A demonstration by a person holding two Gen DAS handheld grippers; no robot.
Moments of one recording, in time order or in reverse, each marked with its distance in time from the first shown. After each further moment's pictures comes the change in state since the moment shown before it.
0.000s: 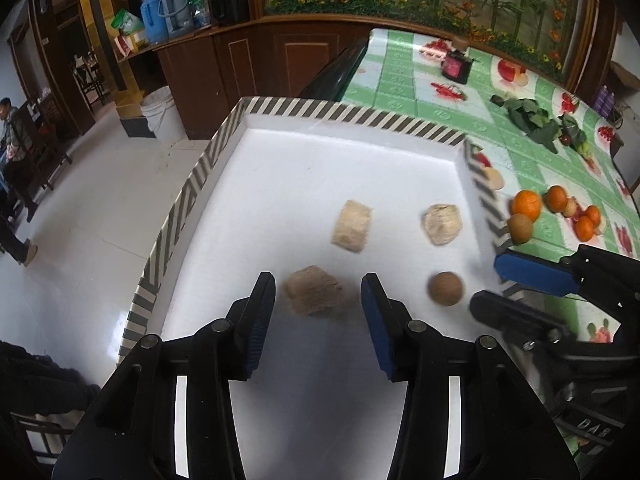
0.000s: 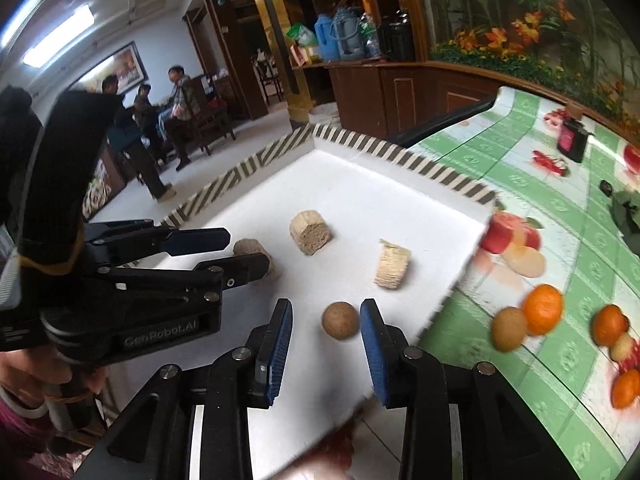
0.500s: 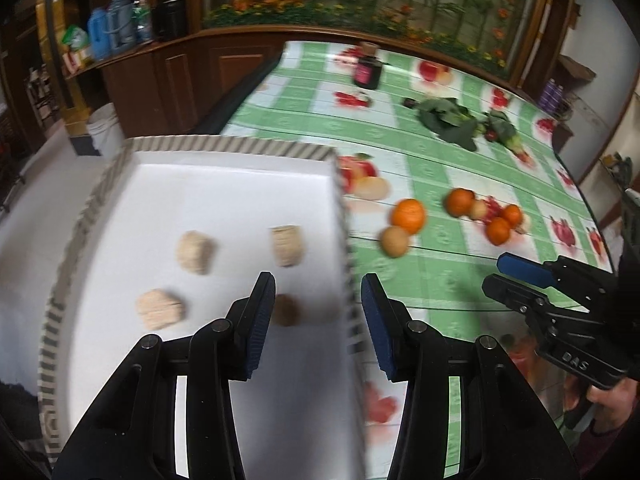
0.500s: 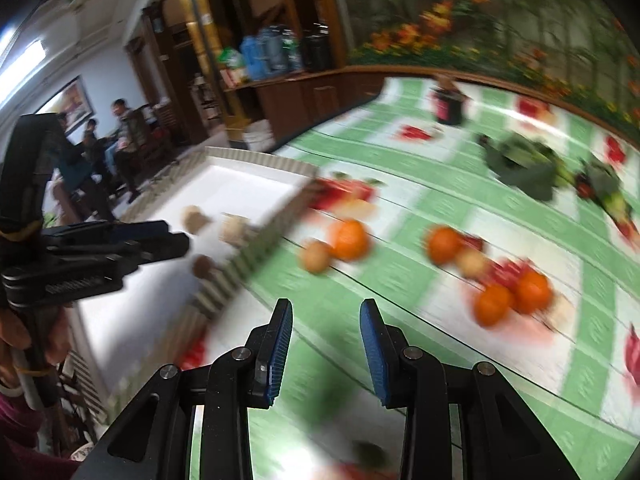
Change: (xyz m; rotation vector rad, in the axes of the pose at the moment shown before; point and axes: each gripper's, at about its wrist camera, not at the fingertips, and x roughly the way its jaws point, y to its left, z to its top) left arm -0.015 -0.087 0.014 0.074 -0.013 -0.193; right arm -0.080 -0.092 -0.052 0.158 -0.033 -0.179
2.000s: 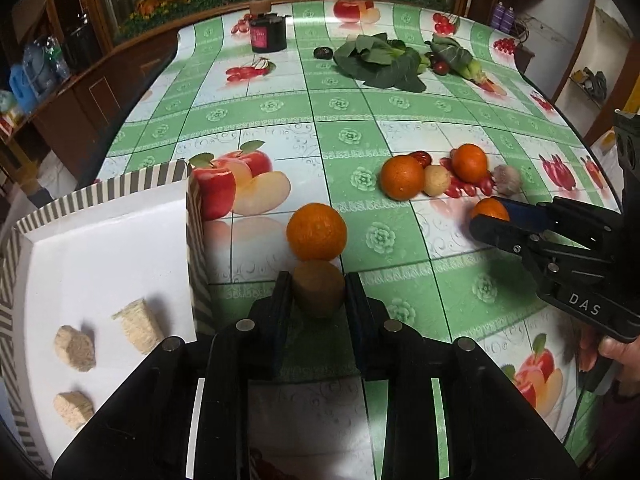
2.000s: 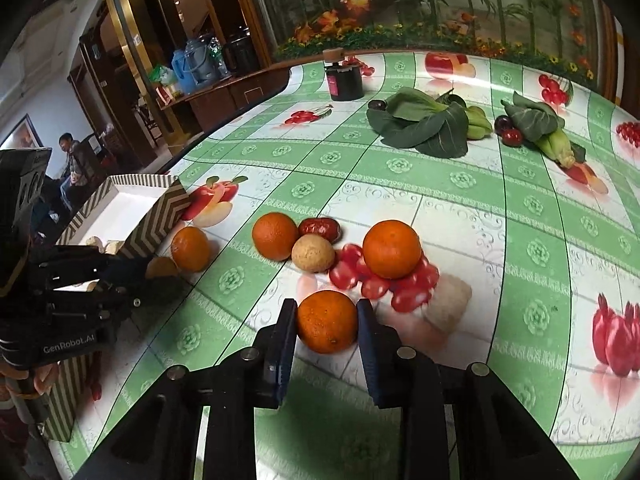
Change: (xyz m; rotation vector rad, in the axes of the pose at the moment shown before) left arm 0.075 -0.073 0.024 0.250 0.112 -0.060; right arm 0.009 -0.093 -0.006 0.157 0.006 -0.109
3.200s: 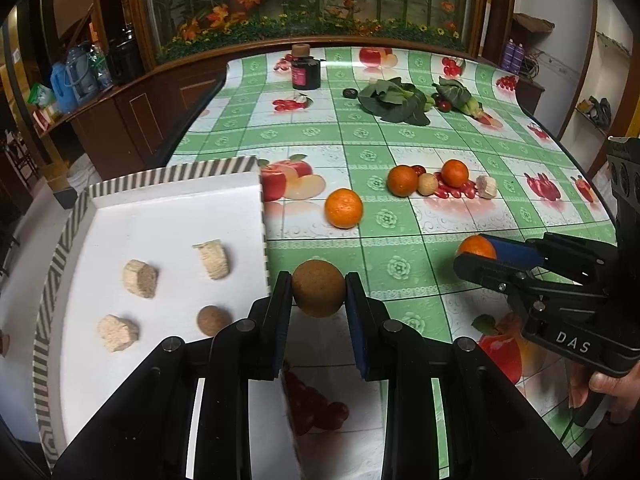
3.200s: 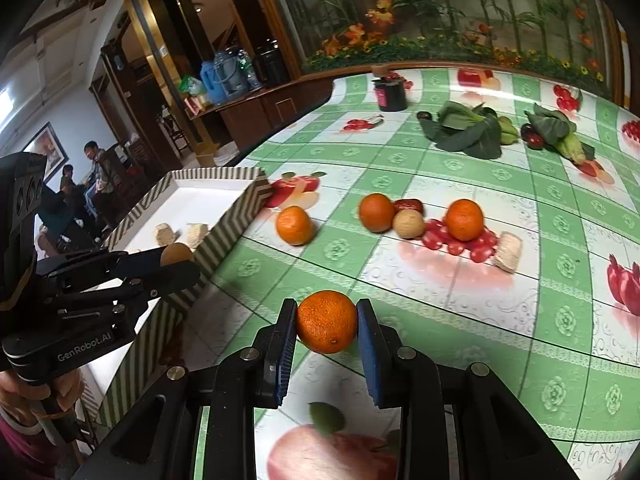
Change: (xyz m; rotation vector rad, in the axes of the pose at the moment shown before) left arm -0.071 0.007 -0.050 -0.068 -0.154 0.081; right arm -0.037 0.061 -0.027 -0.009 -0.047 0.092
